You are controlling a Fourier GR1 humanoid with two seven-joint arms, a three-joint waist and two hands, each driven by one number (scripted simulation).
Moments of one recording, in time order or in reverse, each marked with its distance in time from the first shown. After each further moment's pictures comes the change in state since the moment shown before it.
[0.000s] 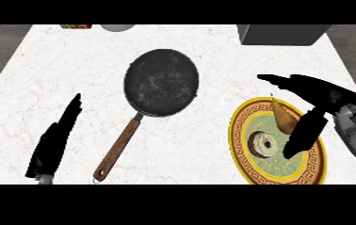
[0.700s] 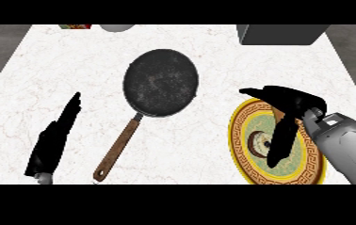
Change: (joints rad) left arm -0.004 -0.028 0.036 -0.009 -0.026 -0.033 0.020; right arm -0.042 0.080 0.122 0.030 0.017 0.052 0.110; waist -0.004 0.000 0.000
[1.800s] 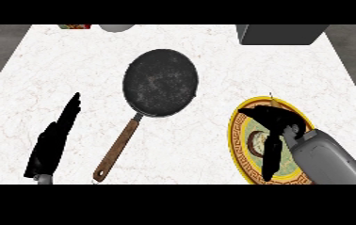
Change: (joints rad) left arm 0.016 -0.048 0.044 -0.025 -0.053 -0.044 0.011; right arm 0.093 0.066 0.085 0.064 0.182 0.033 0.006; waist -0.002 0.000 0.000
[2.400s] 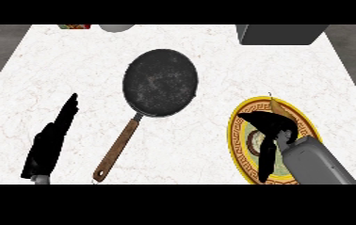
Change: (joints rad) left arm 0.009 -0.032 0.054 0.000 -0.029 -0.050 -0.008; right arm 0.070 0.096 -0.057 0.057 0.187 0.038 -0.070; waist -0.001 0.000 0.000
